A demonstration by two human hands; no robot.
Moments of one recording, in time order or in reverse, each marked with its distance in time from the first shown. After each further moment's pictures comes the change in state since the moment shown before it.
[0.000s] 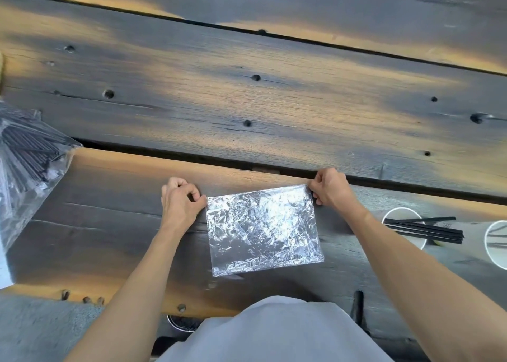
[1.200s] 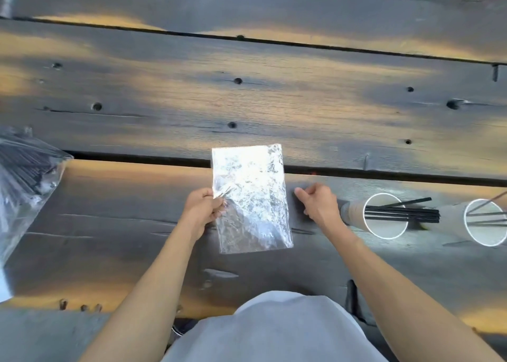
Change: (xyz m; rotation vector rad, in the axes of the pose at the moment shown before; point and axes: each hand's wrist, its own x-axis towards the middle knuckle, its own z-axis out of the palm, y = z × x) left_hand -0.020 0.057 0.032 -0.584 -0.326 -0.408; right_hand -0.042 0.035 0.028 0.272 0.108 0.081
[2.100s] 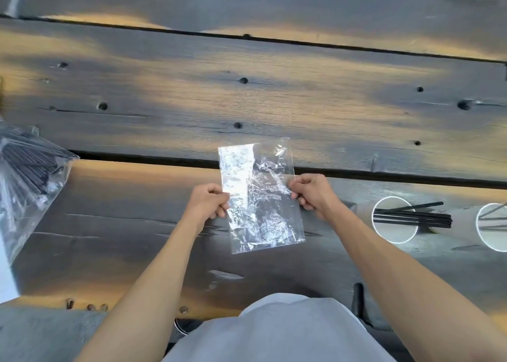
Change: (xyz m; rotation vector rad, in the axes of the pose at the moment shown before) left_hand 0.003 0.017 -0.006 0.200 -0.004 0.058; right_hand 0.016 -0.034 0.004 0.407 -0.342 0.076
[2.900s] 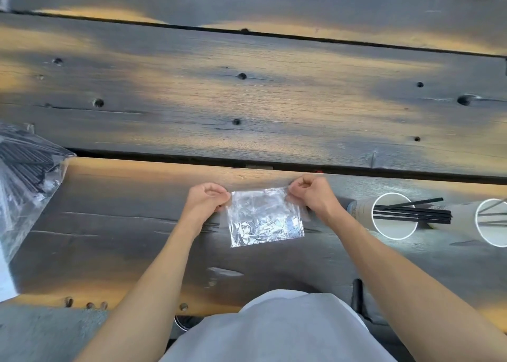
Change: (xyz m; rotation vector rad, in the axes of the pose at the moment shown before) left_hand -0.001 -0.013 -0.002 -0.085 0.026 0.031; right_hand -0.004 0.018 -0.001 0.023 0.009 -0.116
